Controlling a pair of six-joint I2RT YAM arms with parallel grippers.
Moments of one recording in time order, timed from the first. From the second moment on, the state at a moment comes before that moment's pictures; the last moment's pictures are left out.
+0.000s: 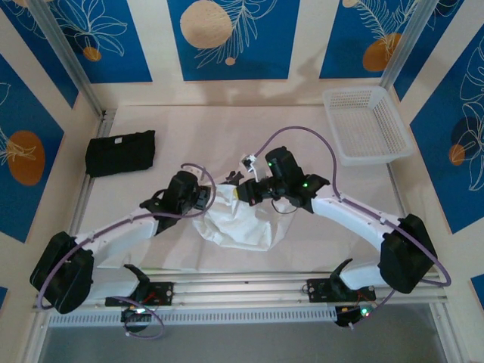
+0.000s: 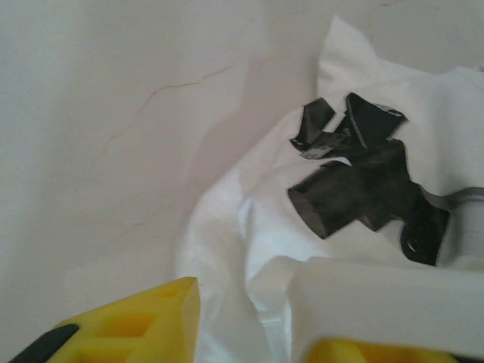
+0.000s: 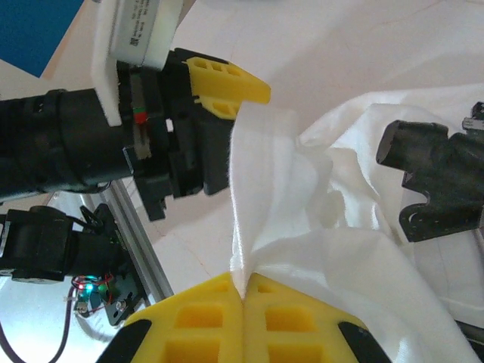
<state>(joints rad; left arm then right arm) -0.62 1.24 0.65 -0.10 -0.20 -0.28 0.69 1.34 0.96 -0.27 -0.50 0.38</state>
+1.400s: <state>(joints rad) -0.60 1.05 0.67 -0.34 0.28 -0.29 0.63 1.21 1.05 -0.67 -0.11 0.20</state>
